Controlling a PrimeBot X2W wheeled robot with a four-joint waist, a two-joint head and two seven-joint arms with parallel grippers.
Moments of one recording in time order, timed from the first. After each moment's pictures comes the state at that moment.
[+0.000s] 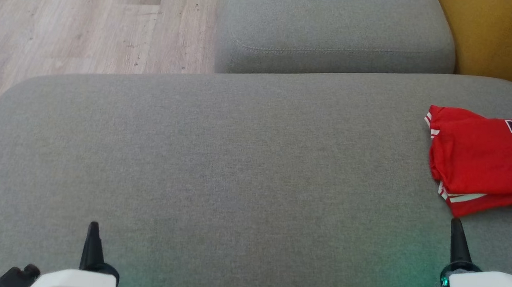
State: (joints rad) left arm 0.08 0.07 -0.08 0.23 -1.12 -0.05 -0.04; right arm 0.07 -0.07 -0.03 0.27 1.14 0.13 -0.03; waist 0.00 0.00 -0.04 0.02
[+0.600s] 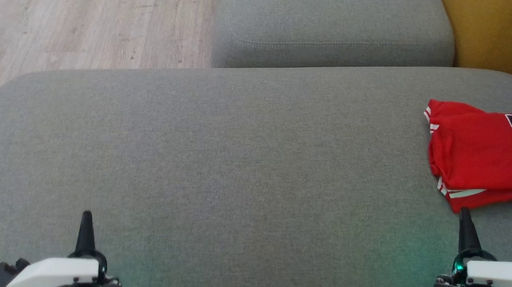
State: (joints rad) left arm 0.04 0.07 -0.03 0.25 -1.34 -0.08 0.01; right arm 0.03 -0.07 -0.07 0.27 1.34 0.13 0.02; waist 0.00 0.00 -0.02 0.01
